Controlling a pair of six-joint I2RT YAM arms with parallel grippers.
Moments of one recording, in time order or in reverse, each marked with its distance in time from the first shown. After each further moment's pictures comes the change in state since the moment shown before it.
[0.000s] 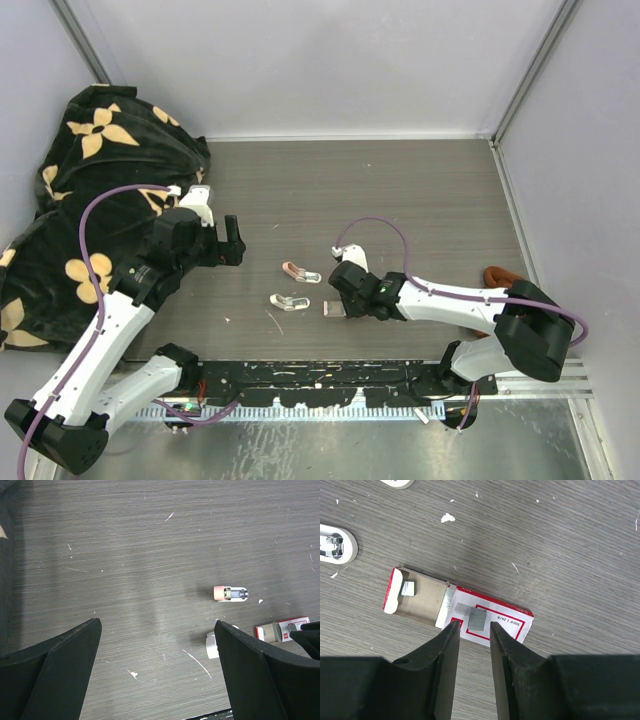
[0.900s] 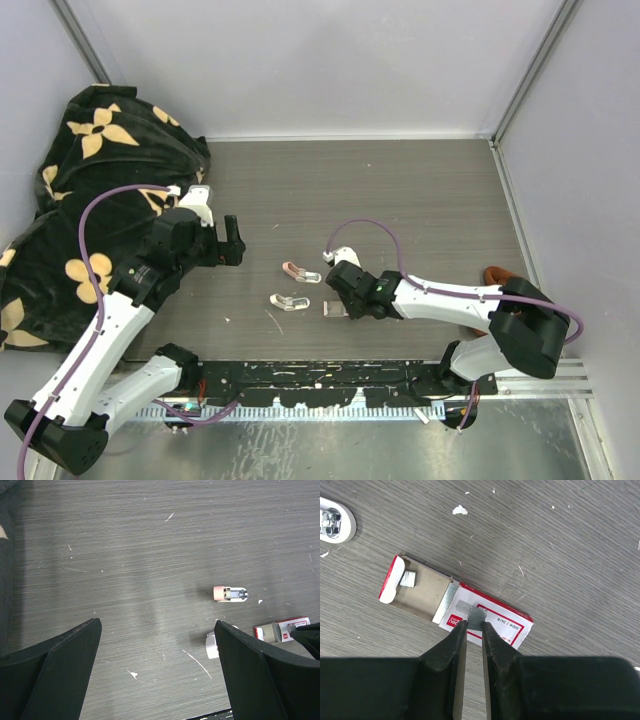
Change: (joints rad) left arm 0.000 -0.003 0.000 0.000 0.000 0.000; right arm 0.005 0.028 0.018 -0.014 -0.031 -0.130
